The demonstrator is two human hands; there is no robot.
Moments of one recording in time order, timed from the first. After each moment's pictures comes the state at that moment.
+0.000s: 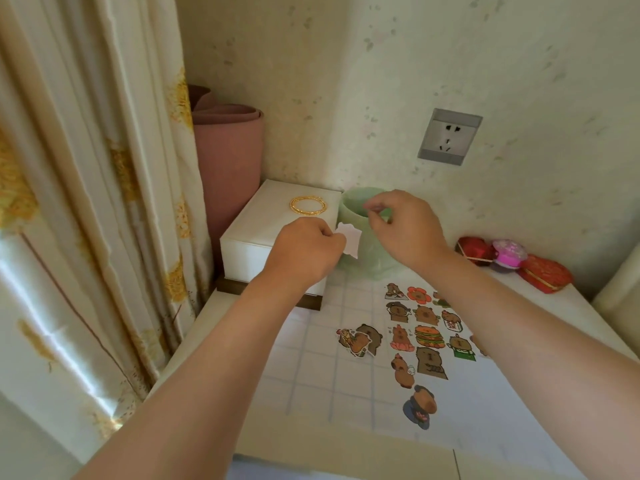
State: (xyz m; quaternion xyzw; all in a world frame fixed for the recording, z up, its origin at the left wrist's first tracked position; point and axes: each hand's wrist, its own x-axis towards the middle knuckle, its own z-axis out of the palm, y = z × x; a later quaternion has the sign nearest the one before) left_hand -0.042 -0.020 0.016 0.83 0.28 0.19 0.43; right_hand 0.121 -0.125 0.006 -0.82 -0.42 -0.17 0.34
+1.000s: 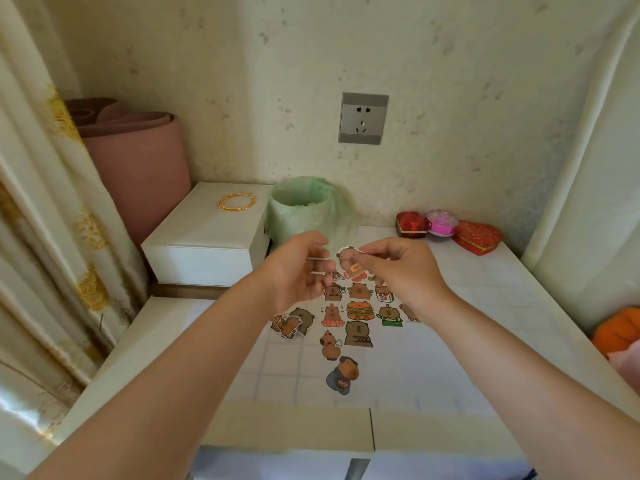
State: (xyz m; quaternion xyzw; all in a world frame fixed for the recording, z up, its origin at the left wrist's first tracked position) left_hand -0.001 -0.110 0.005 0.57 0.28 -0.02 0.77; right_hand 0.087 -0.269 -0.015 -0.76 -0.22 0.09 0.60
